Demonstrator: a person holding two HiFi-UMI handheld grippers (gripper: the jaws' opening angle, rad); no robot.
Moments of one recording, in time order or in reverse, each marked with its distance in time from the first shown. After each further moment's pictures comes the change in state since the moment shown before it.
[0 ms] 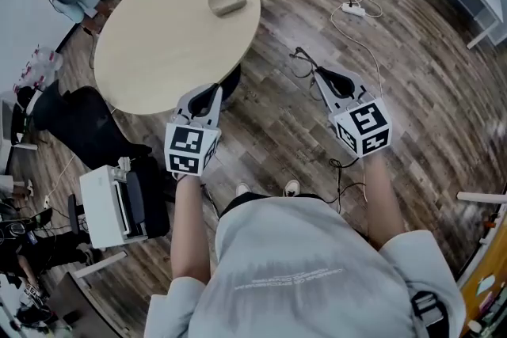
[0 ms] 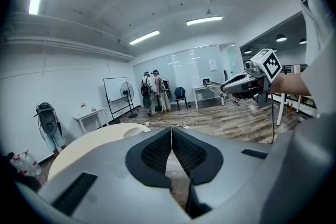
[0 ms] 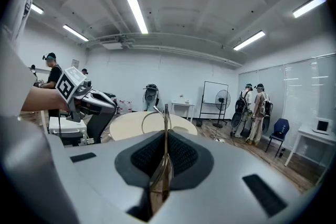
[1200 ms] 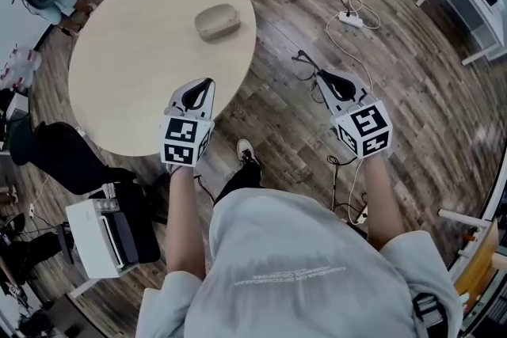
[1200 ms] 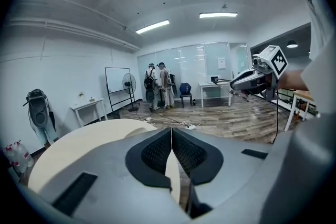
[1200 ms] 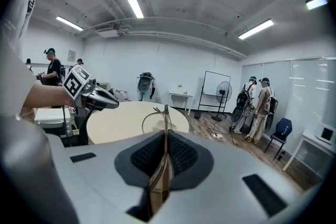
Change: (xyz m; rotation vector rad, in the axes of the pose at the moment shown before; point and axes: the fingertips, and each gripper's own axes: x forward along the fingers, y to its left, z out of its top) left arm 0.185 0.122 -0.015 -0.090 0.052 -0.001; right arm 0.160 -0.126 -0.009 -0.029 0.119 0.016
